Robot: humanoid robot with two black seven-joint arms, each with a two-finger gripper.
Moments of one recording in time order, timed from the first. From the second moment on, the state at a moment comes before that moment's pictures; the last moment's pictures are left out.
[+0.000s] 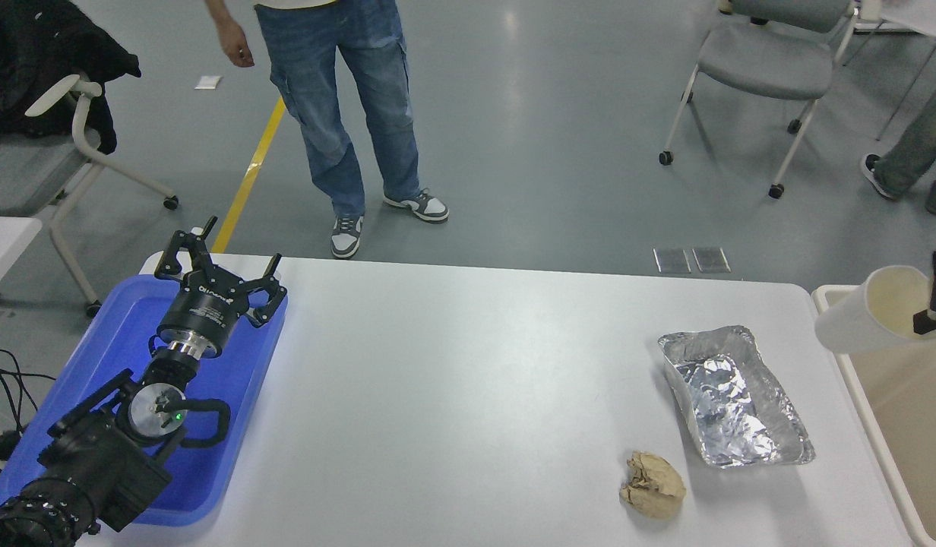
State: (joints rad) left arm -0.59 0.22 -0.90 -0.44 -0.08 -0.64 -0.32; right arm 2.09 -0.79 -1.64 1.12 -0.41 0.79 0.34
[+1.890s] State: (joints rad) left arm -0.59 0.22 -0.90 -0.44 -0.08 -0.64 -0.32; right arm 0.69 -0.66 -0.68 0.25 -0.11 0.07 -0.10
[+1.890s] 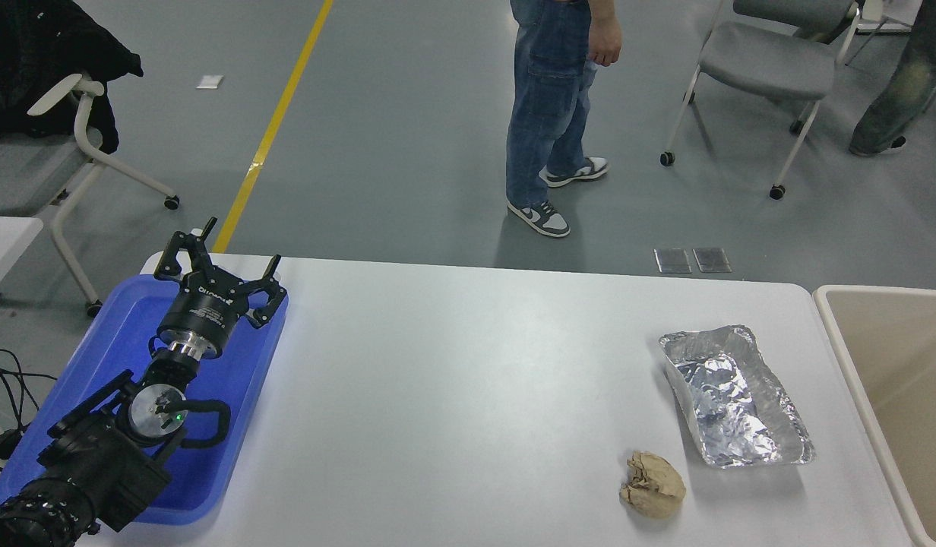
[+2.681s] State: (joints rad) left arm -0.60 0.22 -0.90 -0.44 -0.08 -0.64 -0.32; right arm 0.68 -0.62 -0.64 0.24 -0.12 -0.05 -0.12
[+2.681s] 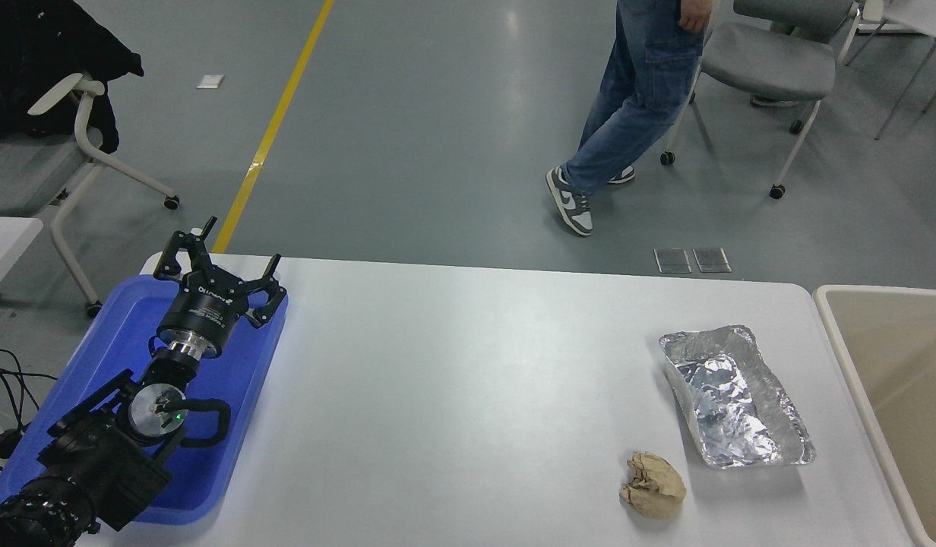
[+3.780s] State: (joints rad) left arm -0.60 0.22 -0.90 -0.44 -0.08 -0.64 -0.32; right arm 0.75 -0.68 -0.33 0.34 -0.13 -0.05 -0.12
